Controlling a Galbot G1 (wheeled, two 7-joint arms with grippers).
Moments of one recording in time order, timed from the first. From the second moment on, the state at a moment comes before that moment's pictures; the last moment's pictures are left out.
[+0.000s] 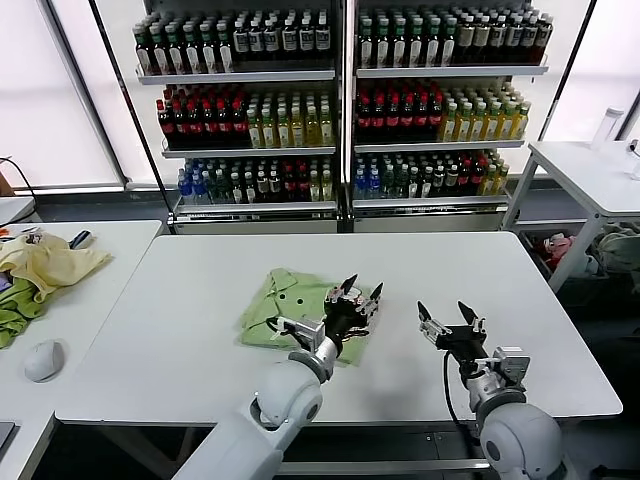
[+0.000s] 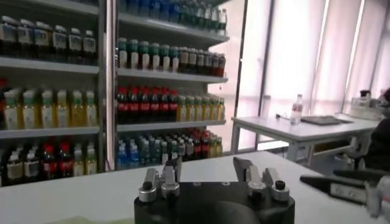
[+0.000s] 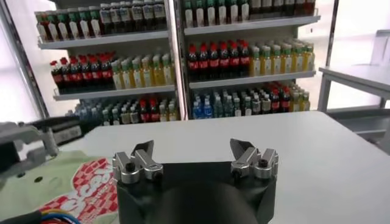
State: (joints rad) left arm 0.85 -1.35 0.11 -1.78 -0.42 0.32 -0.20; right arm -1.27 1.16 0.44 2.10 0.54 -0.45 0.21
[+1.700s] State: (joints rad) left arm 1.27 -1.11 -0.29 -2.00 -0.34 0.16 -0.28; right arm -0.70 1.35 0.12 1.40 0.42 -0.49 0.27
